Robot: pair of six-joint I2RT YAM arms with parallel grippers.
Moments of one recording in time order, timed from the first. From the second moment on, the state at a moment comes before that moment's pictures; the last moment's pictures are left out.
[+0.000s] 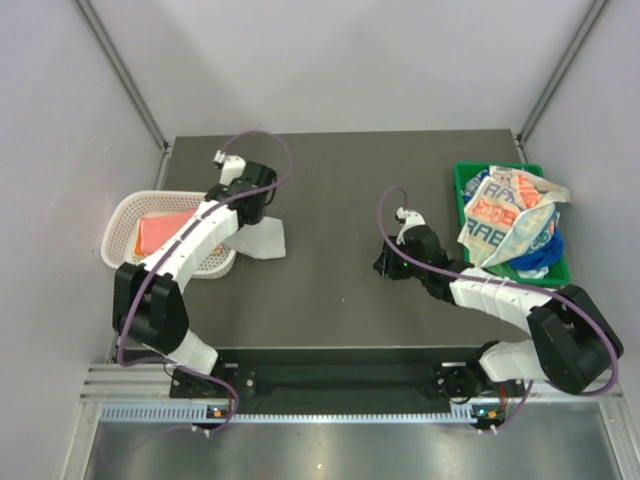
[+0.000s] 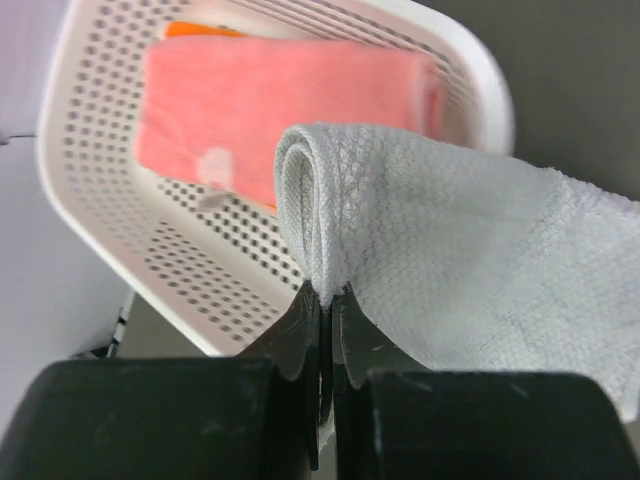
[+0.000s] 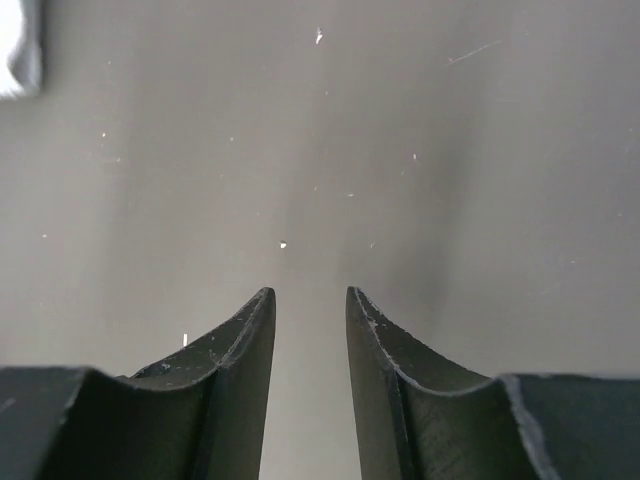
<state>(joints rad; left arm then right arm) -0.42 1.57 1.29 -0.82 -0.83 -0.47 0.60 1.30 0.56 0.08 -0.01 0.49</state>
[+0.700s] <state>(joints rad) -0.04 1.52 1.18 -0.56 -0.84 -0.31 0.60 1.35 0.57 0.09 -0.05 0.49</state>
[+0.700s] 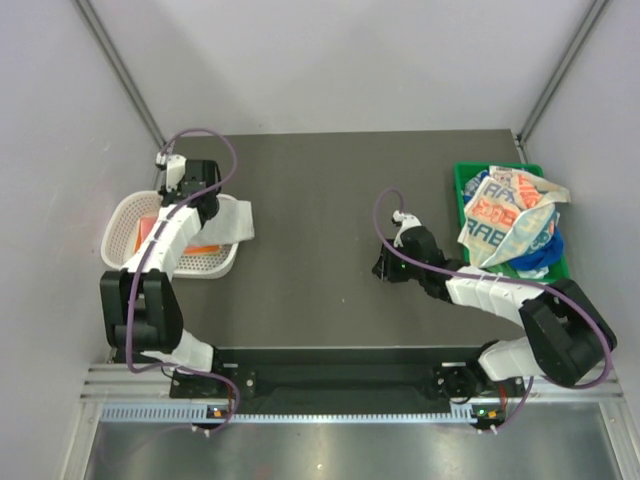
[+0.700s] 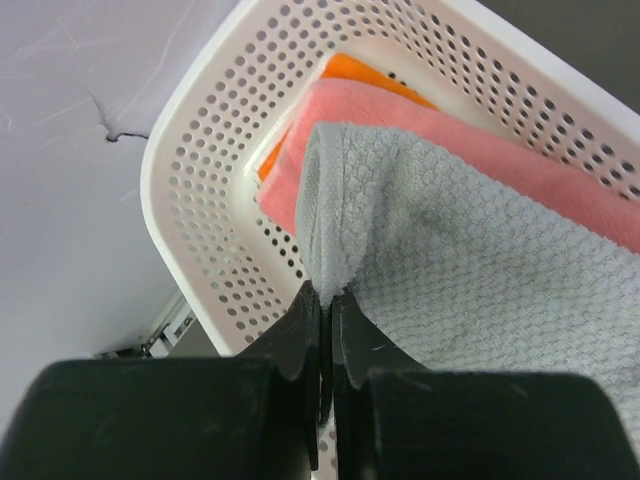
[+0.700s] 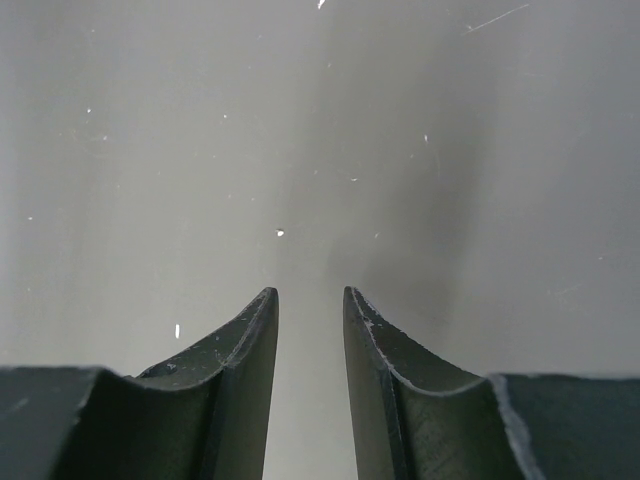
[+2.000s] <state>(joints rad) -0.19 1.50 1.20 -0.46 -0.71 -0.47 0.59 1.29 0.66 0.00 0.04 0.45</state>
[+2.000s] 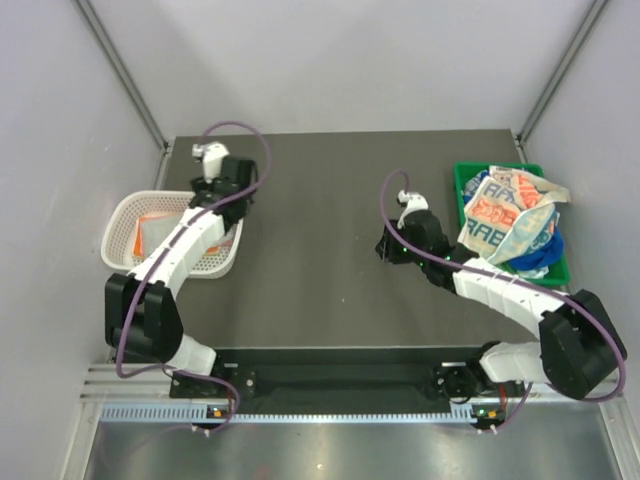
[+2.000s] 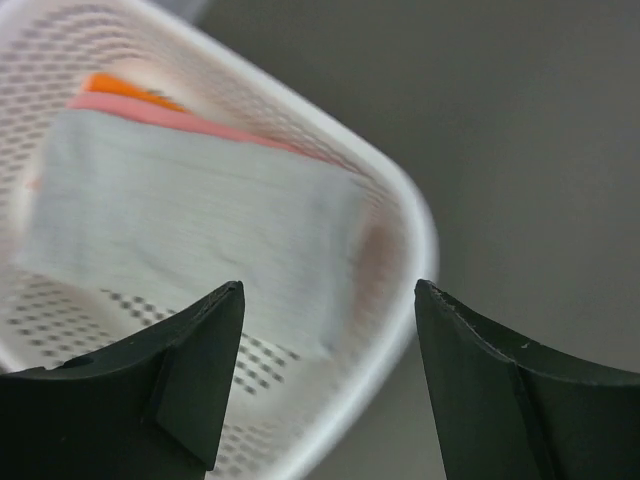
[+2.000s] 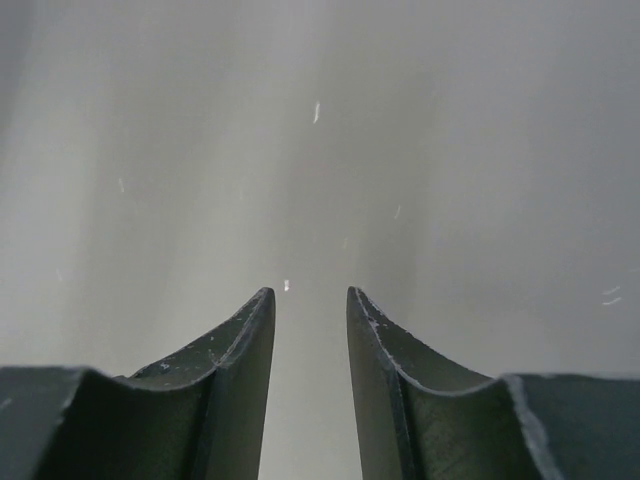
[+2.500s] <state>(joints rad) -0.72 1.31 1.09 -0.50 -0.39 -0.47 0.17 1.25 0.96 -0.35 0.34 0.39</state>
